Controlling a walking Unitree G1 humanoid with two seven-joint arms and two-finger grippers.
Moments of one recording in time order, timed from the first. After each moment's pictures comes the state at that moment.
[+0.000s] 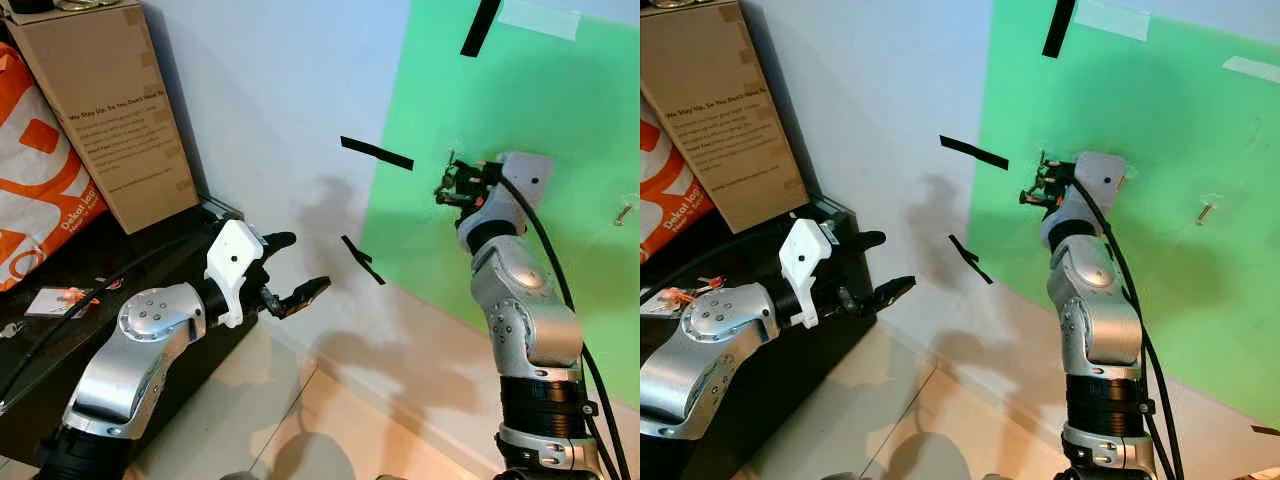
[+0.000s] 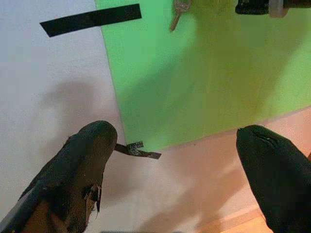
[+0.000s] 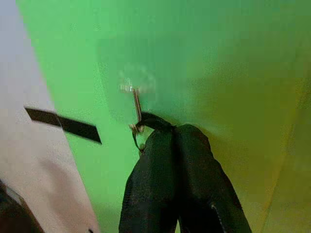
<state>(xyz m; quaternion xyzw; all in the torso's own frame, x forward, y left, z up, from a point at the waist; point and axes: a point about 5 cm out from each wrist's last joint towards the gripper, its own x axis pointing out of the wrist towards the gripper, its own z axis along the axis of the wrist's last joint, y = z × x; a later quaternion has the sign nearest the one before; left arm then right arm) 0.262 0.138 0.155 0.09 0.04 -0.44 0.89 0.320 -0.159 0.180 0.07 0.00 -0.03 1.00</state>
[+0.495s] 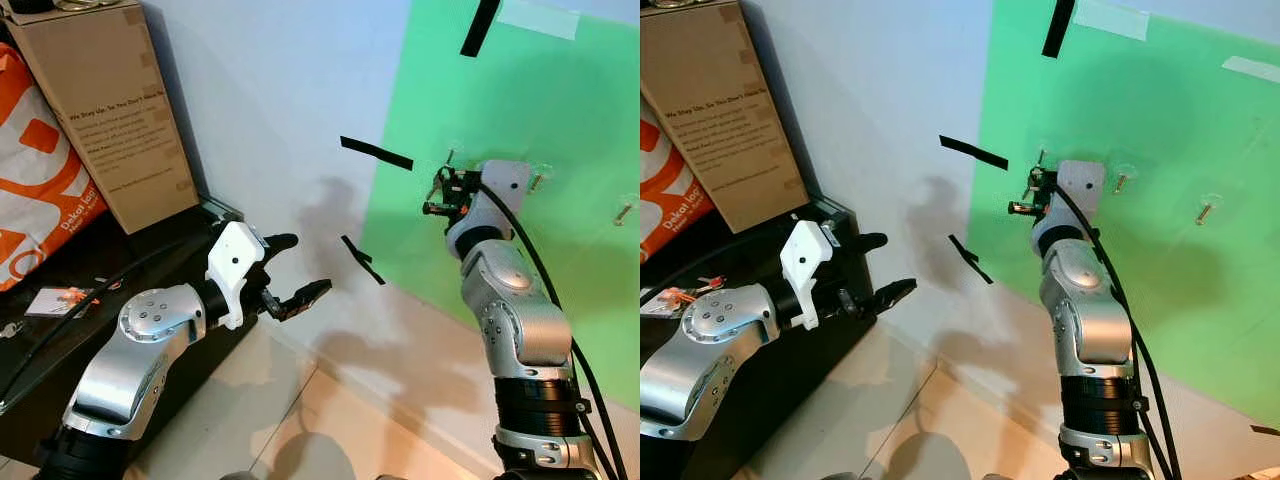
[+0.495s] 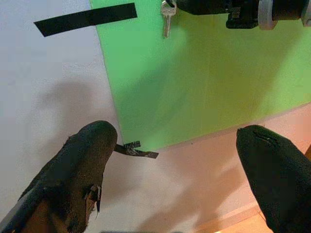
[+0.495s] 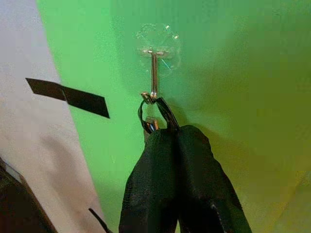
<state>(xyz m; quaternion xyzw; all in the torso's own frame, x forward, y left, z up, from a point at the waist) 0.261 0.137 0.154 0.09 0.04 -0.44 0.89 0.321 -0.152 0.173 0.05 0.03 -0.02 1.00</state>
